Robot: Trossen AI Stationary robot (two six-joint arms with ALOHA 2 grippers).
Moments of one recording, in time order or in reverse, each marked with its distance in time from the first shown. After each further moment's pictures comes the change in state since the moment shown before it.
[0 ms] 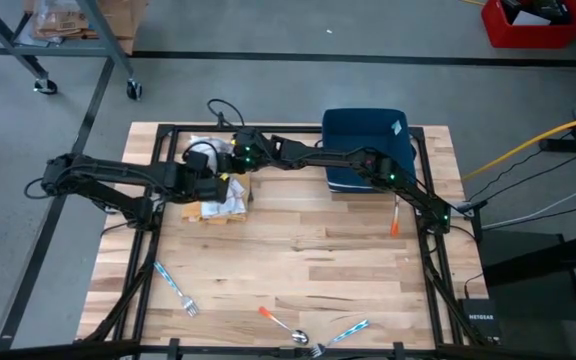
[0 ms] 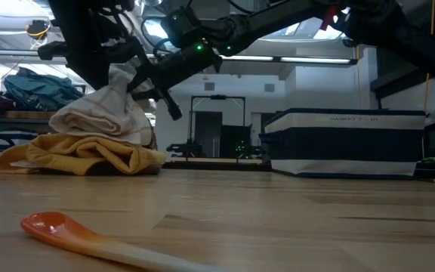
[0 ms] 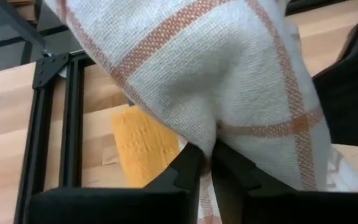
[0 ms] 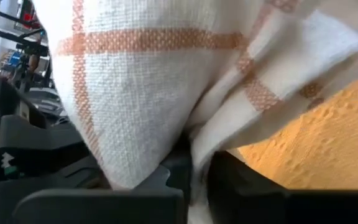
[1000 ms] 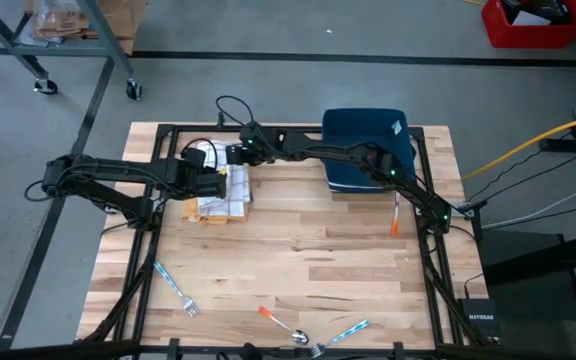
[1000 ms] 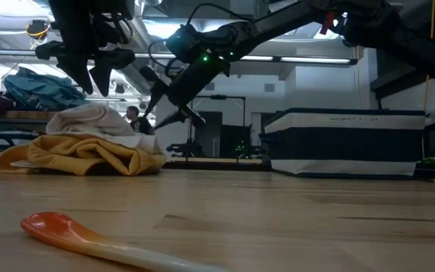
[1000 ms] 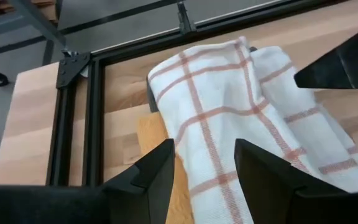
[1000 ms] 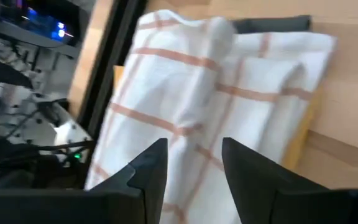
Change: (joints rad) left arm 0.054 0.003 0.000 -0.052 0.000 0.019; right arm -0.056 0.000 -0.002 -0.212 0.132 -0.028
